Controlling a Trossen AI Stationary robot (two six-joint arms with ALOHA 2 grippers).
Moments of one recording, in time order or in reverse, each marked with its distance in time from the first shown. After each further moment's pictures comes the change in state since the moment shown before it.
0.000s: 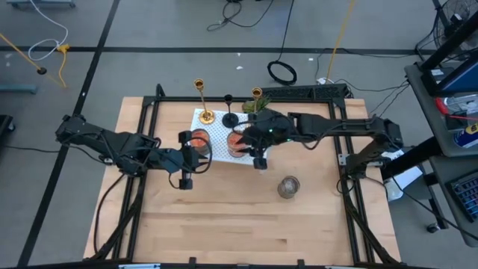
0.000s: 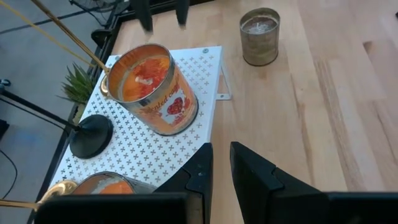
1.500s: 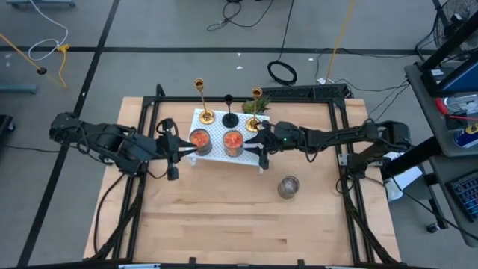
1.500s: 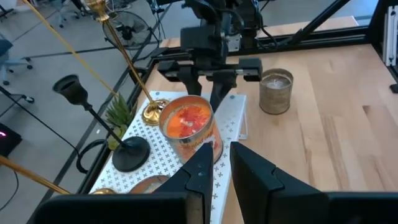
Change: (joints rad) left arm -0.019 -0.181 0.000 0.033 -0.096 -0.018; right arm -0.100 -0.089 -0.685 0.819 0.018 0.183
